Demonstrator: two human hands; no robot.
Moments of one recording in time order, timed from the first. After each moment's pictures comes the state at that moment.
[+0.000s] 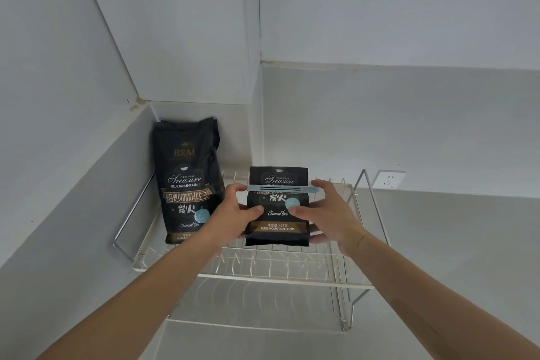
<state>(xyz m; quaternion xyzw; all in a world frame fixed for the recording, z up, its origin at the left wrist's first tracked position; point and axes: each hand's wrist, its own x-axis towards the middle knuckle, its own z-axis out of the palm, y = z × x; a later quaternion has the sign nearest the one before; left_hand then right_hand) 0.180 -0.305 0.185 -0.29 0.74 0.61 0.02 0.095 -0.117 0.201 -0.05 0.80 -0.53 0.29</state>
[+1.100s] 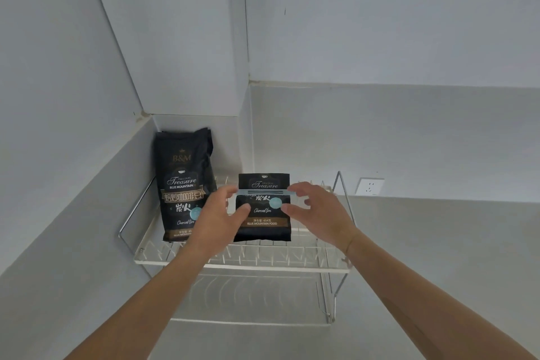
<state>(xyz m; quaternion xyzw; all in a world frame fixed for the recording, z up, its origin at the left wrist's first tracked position) 0.217 -0.281 0.202 -0.23 0.86 0.45 -0.12 0.120 -0.086 0.228 -0.25 0.88 -0.38 0.12</state>
